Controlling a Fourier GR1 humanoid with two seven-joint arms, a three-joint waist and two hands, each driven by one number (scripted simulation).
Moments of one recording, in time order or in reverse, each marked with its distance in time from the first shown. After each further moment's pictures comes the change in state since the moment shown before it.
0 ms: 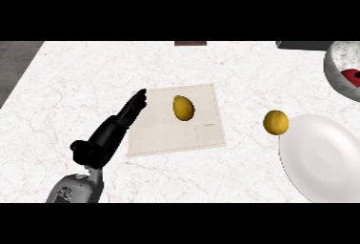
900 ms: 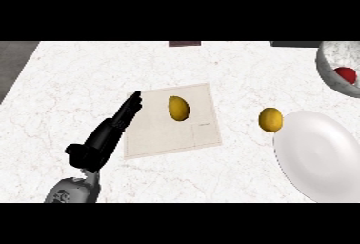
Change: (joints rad) left arm 0.029 0.006 0.017 0.001 -0.007 0.002 -0.022; right arm 0.163 -0.266 -0.339 0.083 -0.309 0.105 -0.100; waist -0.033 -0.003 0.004
